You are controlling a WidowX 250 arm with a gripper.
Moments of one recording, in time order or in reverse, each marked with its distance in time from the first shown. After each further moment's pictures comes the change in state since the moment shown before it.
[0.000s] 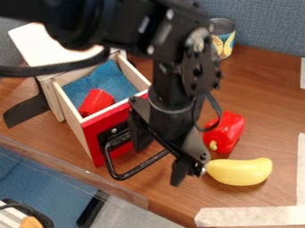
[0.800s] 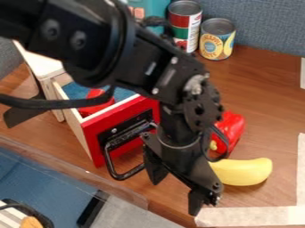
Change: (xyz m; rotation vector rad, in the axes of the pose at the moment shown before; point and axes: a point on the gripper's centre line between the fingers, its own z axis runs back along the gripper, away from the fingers) arm -0.003 -0.026 -0.031 -0.144 -0.028 0.042
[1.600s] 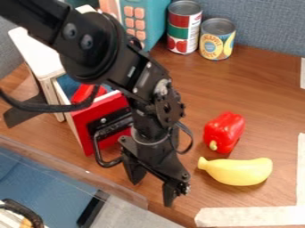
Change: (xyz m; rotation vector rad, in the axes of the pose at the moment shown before) arm -0.007 0.045 -0.031 0.028 0.058 0.084
